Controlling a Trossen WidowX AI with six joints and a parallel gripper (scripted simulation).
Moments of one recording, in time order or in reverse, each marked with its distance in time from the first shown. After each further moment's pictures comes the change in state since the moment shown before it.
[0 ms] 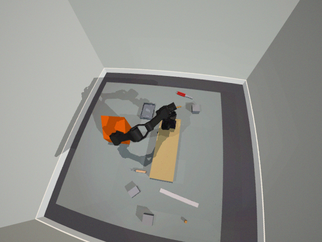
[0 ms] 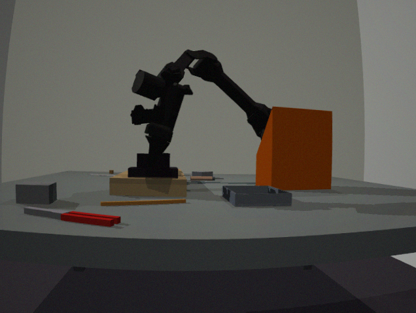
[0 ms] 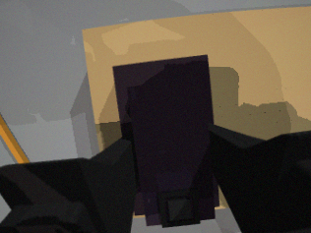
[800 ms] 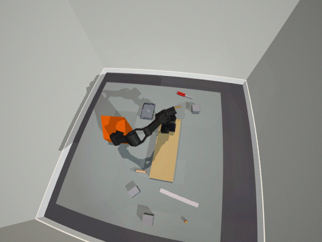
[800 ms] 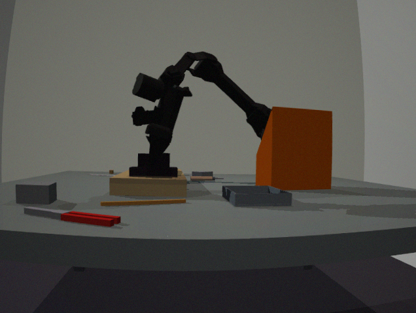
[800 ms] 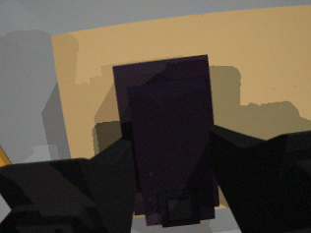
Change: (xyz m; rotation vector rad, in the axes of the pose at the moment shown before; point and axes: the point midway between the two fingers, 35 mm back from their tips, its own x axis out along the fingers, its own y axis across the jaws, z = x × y) arm 0.001 -0.029 0.000 0.006 0.003 0.005
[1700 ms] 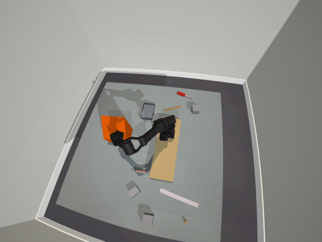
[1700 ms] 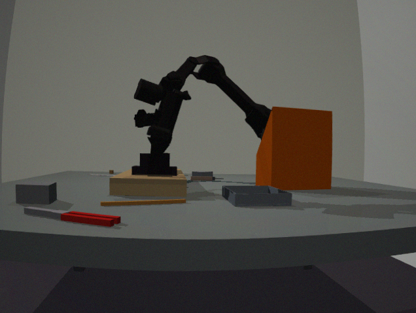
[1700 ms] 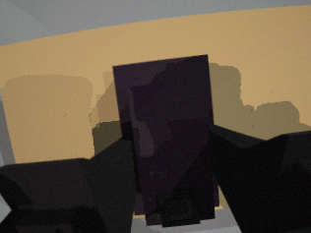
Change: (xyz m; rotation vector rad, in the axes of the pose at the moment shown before) arm 0.000 -0.060 0.000 -0.002 0.001 -0.003
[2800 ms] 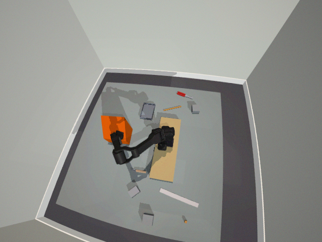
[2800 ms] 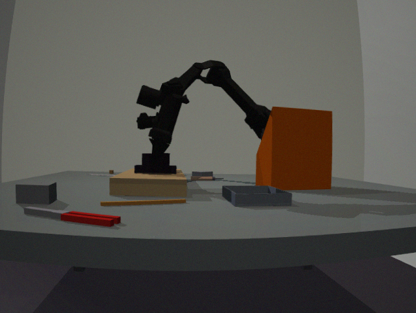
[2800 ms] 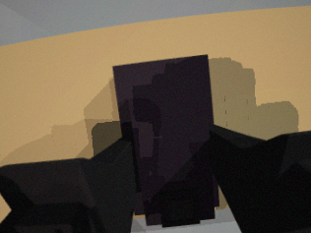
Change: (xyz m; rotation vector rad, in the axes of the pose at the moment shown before) arm 0.000 -0.074 0.001 -0.002 0.000 -0.009
